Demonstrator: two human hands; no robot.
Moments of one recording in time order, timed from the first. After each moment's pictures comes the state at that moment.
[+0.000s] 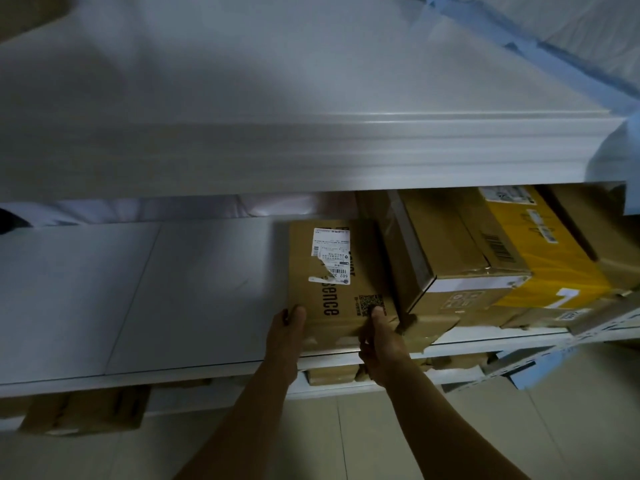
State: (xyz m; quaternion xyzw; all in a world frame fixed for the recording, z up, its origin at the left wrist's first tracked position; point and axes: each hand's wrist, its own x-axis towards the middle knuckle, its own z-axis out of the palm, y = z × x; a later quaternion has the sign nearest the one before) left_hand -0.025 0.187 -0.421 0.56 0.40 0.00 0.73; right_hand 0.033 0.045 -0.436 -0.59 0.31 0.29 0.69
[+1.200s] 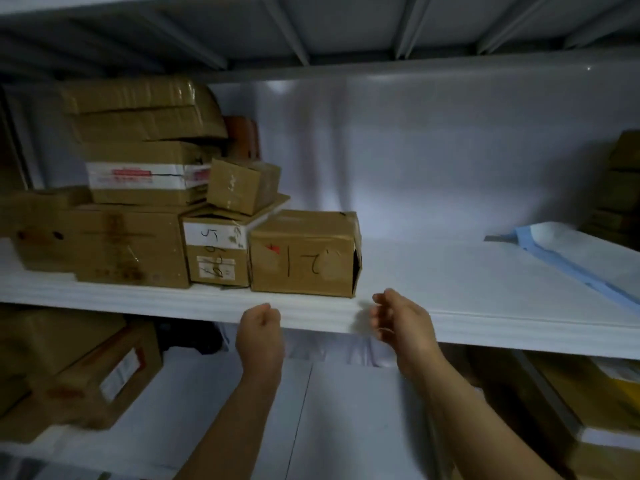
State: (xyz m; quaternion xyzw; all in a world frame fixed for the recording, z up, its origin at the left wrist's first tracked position) left_hand -0.228 0.423 -0.119 0.61 0.33 0.44 0.56; right_hand -0.143 0.259 -0.082 -0.59 -0.12 0.16 0.78
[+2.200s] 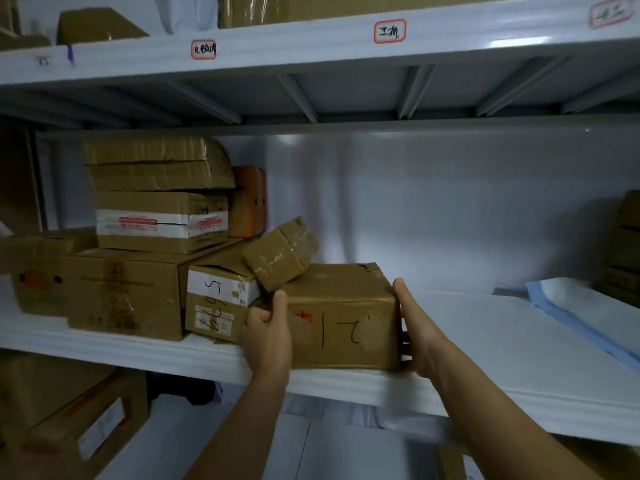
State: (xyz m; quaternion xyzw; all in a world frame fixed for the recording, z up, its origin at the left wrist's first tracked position) left_hand -0.185 0.427 -0.046 0.58 0.35 0.49 0.55; right_hand -0.087 0.267 -0.011 -0.68 -0.09 0.25 0.68
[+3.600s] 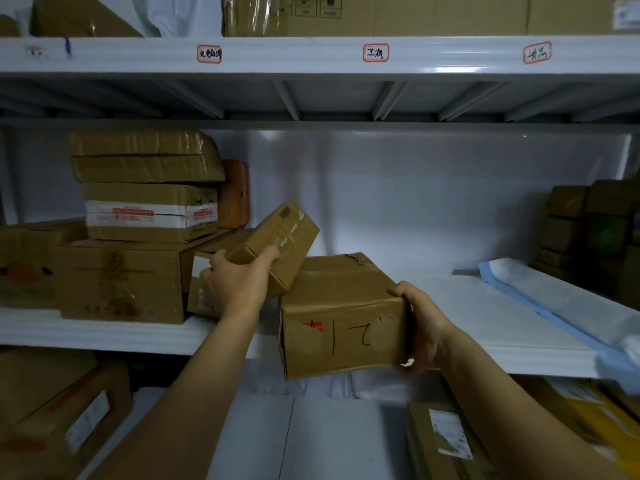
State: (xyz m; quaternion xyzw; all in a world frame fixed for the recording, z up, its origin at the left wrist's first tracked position) left_hand -0.257 0.437 0.014 0.61 0.33 0.48 0.54; right_hand -0.142 0.223 -0.015 -0.69 -0.02 0.30 0.66
